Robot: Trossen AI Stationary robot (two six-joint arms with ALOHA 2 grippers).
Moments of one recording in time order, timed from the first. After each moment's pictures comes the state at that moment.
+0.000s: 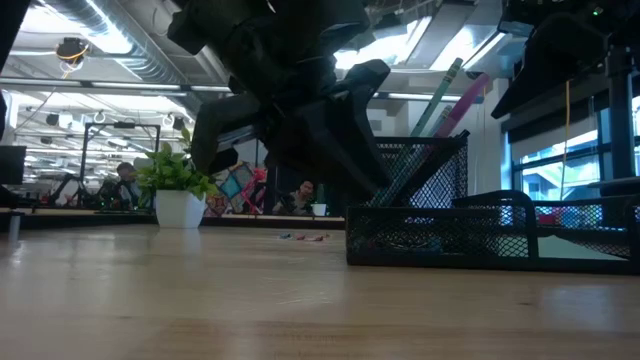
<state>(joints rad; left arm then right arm) -0.26 1.93 1.18 -0.05 -0.09 0.69 0.22 0.88 0.73 -0.78 0.55 0.36</state>
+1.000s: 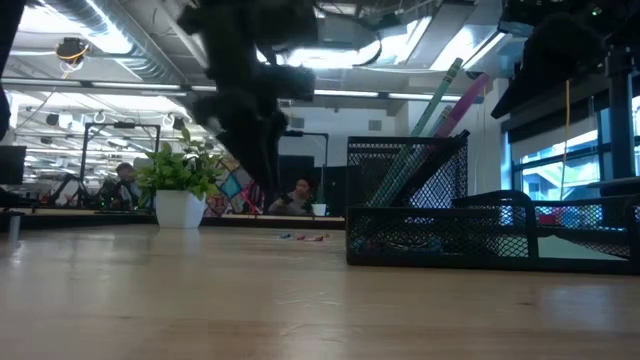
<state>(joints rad) -0.02 1.73 1.18 -0.66 -0.16 0.13 0.22 0.88 0.73 -0.78 0.57 0.37</state>
